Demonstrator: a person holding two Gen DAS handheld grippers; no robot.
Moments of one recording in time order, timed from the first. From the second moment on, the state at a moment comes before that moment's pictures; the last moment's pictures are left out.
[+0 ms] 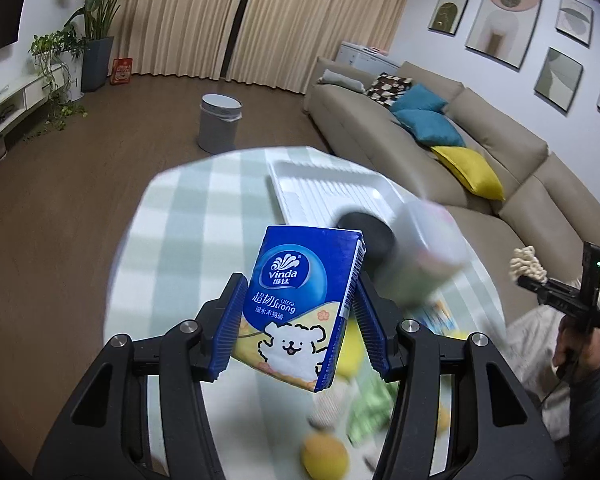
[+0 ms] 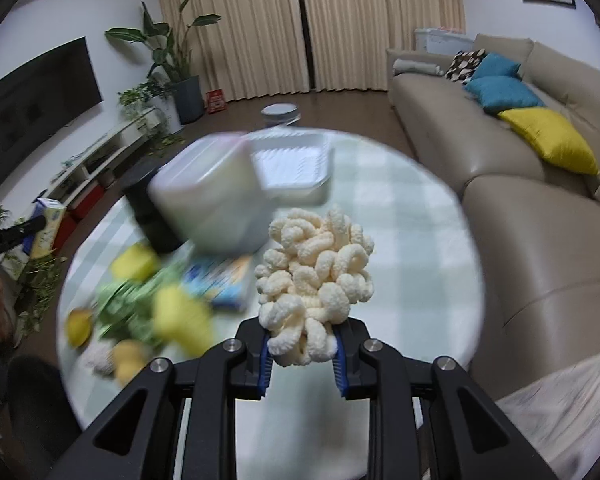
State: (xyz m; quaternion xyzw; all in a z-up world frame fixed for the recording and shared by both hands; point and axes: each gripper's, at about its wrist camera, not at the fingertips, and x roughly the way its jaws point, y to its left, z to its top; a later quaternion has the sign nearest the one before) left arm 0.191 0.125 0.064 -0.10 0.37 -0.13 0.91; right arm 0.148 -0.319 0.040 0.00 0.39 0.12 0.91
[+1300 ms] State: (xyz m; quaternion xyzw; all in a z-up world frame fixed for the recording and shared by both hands) left arm 0.450 -0.011 -0.035 0.12 0.49 -0.21 0.84; right arm 0.446 -0.207 -0.037 -0.16 0.49 0.26 0.82
